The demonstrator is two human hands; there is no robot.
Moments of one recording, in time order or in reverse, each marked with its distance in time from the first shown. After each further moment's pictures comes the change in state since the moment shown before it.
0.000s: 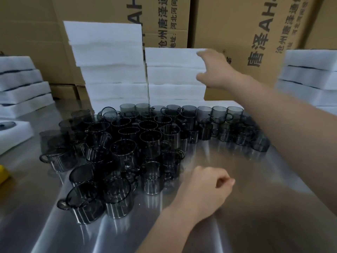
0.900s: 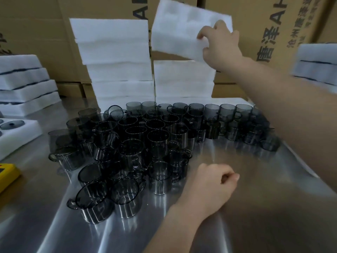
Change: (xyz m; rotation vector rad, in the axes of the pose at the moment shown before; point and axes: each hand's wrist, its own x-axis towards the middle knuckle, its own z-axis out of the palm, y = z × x) left_hand 0.006 -0.011 -0.002 -0.052 0.090 0.019; right_hand 0.035 -0.022 -0.006 -0.201 0.340 -0.009
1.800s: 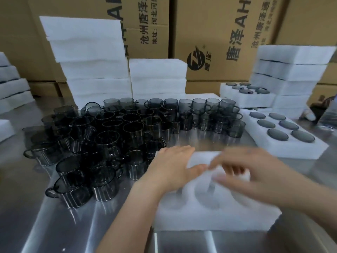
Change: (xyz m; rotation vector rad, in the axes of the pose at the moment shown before) left_hand 0.001 0.013 -0.021 0.580 -0.287 -0.018; right_hand -0.291 0.031 -0.118 0.487 -0.542 -0.256
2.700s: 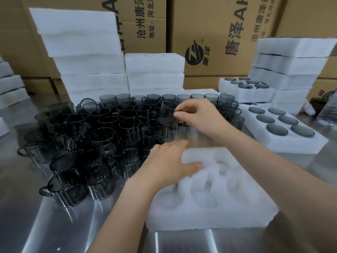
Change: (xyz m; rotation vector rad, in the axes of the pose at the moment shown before) left_hand -0.002 -0.004 0.000 -0.179 0.087 -0.050; right_hand 0.131 0.041 0.032 0.414 0.293 0.311
